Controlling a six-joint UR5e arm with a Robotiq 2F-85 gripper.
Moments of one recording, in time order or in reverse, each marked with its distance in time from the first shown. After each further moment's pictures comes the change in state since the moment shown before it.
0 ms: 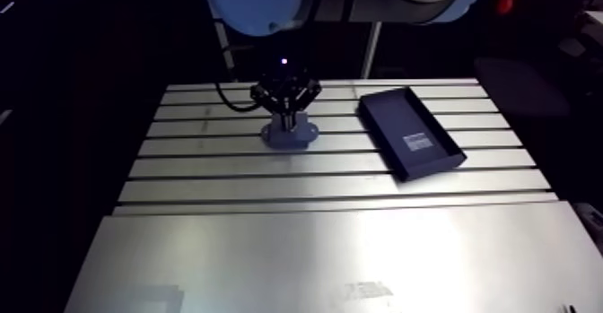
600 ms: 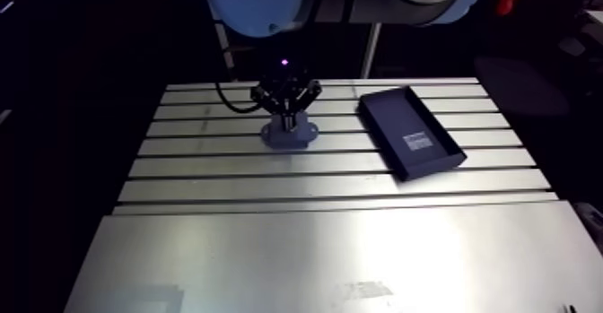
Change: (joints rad) arm 0.000 0.001 0.002 0.001 0.001 -0.002
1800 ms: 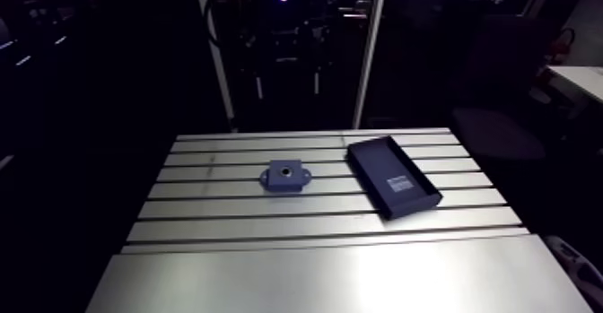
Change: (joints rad) arm -0.019 -0.200 -0.249 0.445 -0.017 0.001
